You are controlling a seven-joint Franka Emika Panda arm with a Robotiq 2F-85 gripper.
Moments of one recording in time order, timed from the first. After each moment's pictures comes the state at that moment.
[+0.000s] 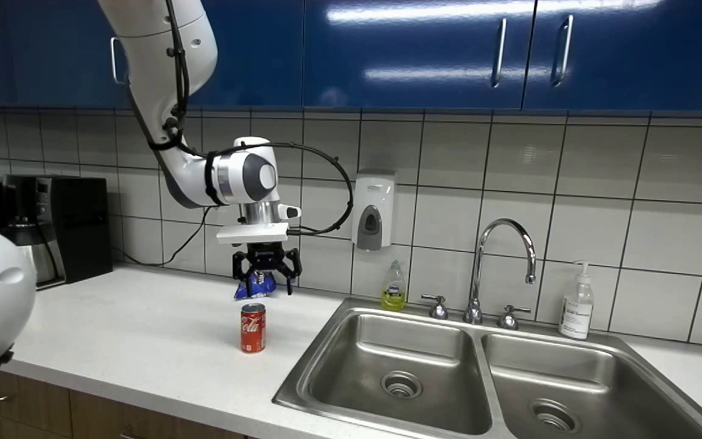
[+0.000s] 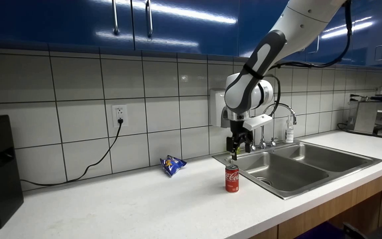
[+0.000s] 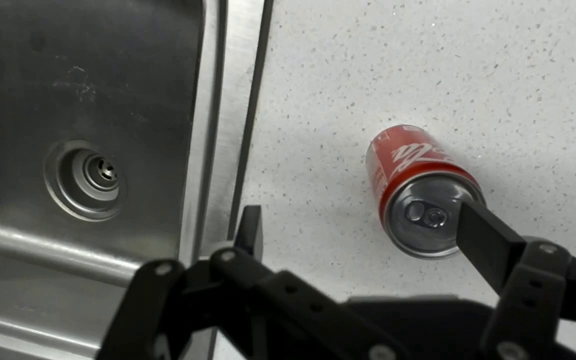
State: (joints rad) arm 0.05 0.15 -0.01 -2.28 -0.19 2.48 -0.13
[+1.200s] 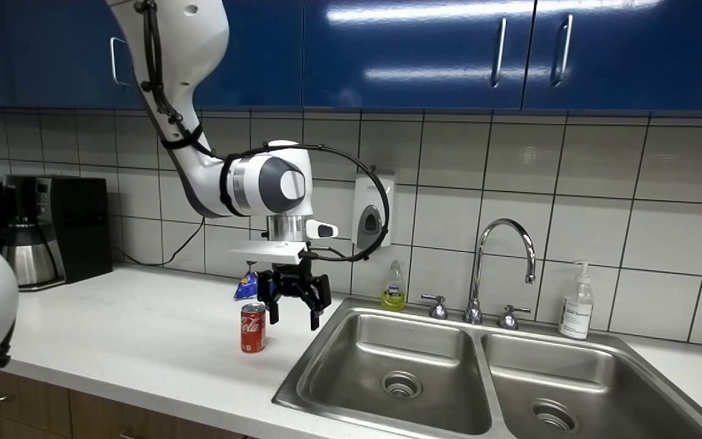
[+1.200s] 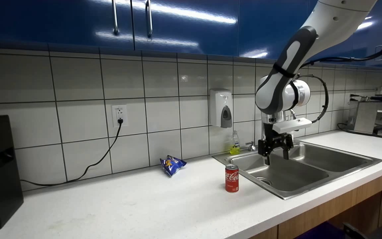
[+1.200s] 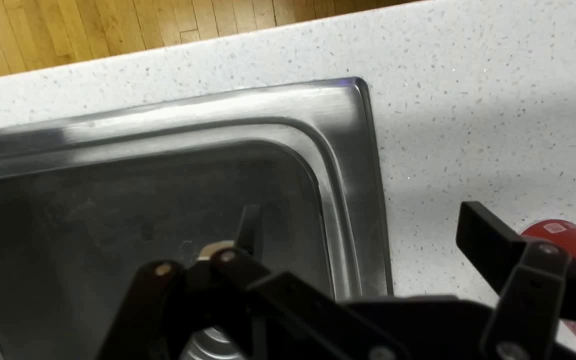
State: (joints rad) arm -0.06 0.01 -0.13 -2.49 -0.18 2.48 0.00
